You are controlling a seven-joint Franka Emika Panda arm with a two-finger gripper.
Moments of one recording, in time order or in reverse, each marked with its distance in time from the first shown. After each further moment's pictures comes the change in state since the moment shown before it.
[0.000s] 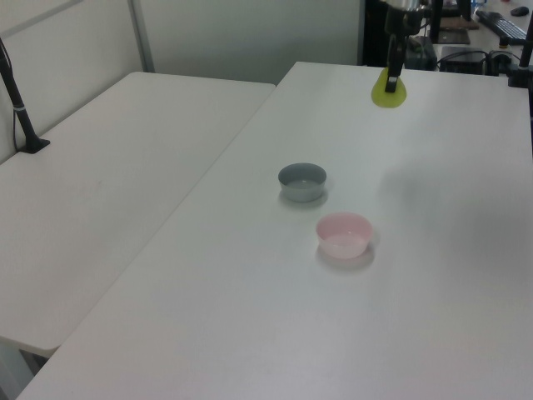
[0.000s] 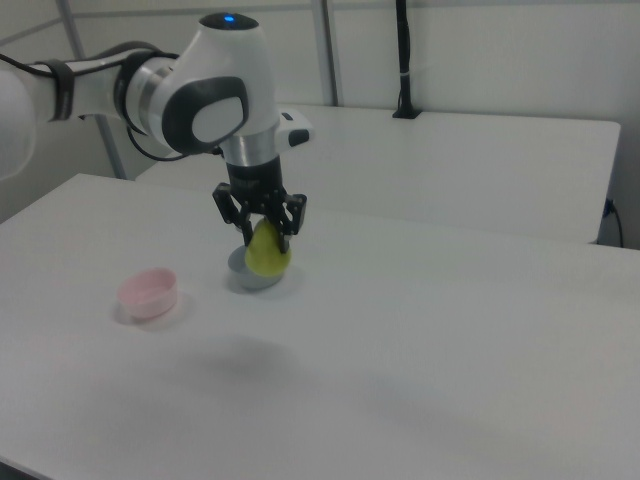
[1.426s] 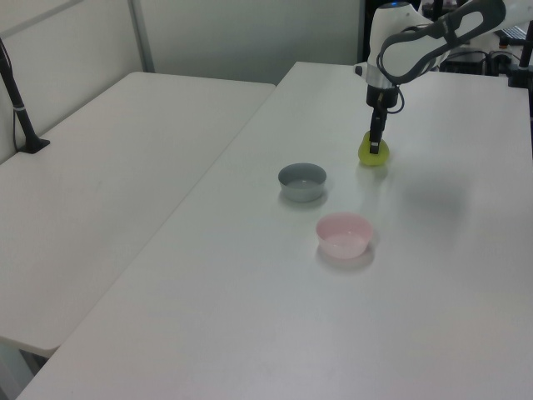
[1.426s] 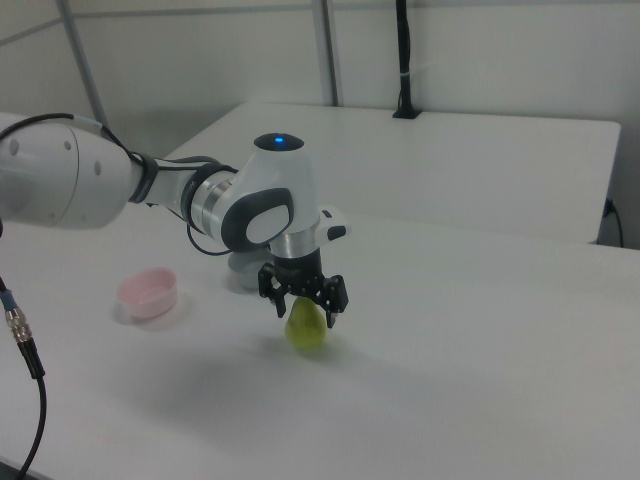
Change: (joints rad) arm -0.012 0.264 -0.003 -0.088 -0.014 0.310 0.018
